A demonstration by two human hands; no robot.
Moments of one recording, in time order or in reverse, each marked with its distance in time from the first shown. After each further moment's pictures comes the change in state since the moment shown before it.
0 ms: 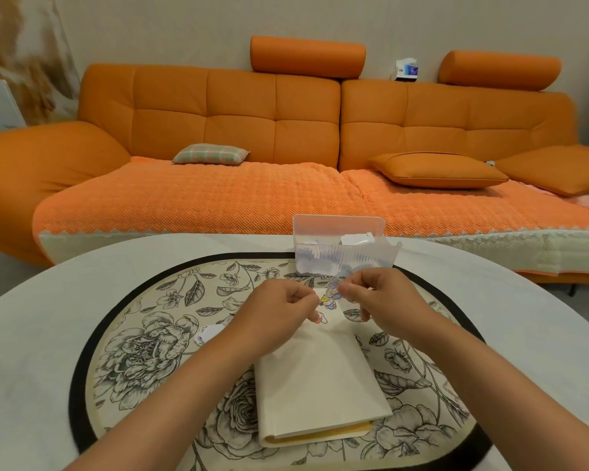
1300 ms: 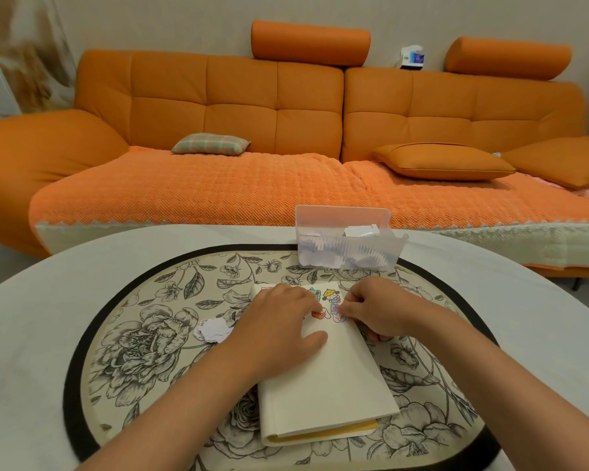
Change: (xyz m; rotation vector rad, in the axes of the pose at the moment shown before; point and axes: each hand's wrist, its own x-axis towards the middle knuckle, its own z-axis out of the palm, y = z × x) left_hand 0.001 -0.032 0.014 0.695 -0.035 0.347; right_hand 0.022 0.010 0.011 -0.504 -0.313 0.109
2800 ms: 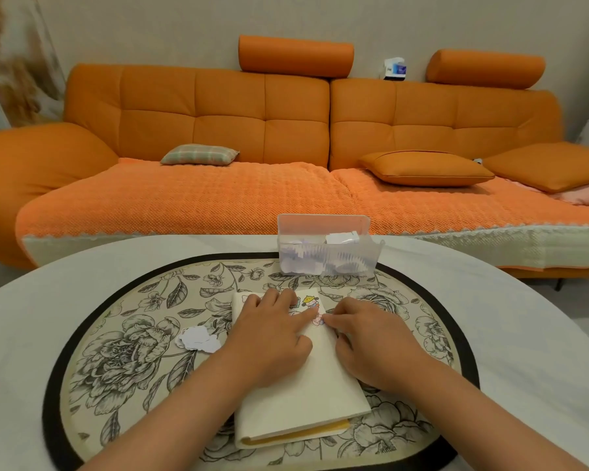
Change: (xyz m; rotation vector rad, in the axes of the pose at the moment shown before) left_hand 0.010 0.021 0.007 0.298 -0.186 -0.041; right_hand -0.036 0.035 0.036 -0.326 0.366 -0.361
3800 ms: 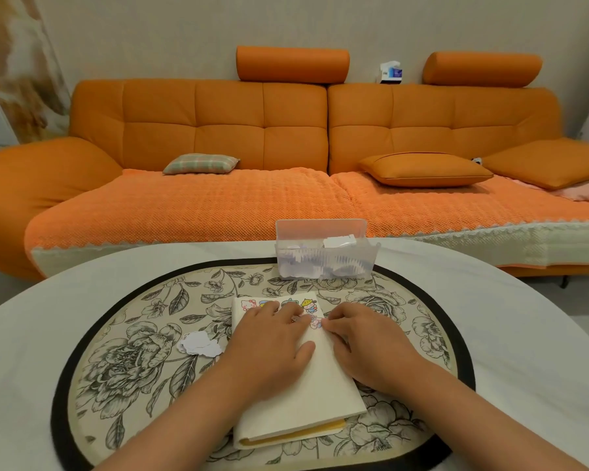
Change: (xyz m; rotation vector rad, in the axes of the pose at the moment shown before) left_hand -0.010 0.006 0.002 0.033 0.048 0.021; right_hand -0.002 0.005 0.005 0.039 0.032 -0.006
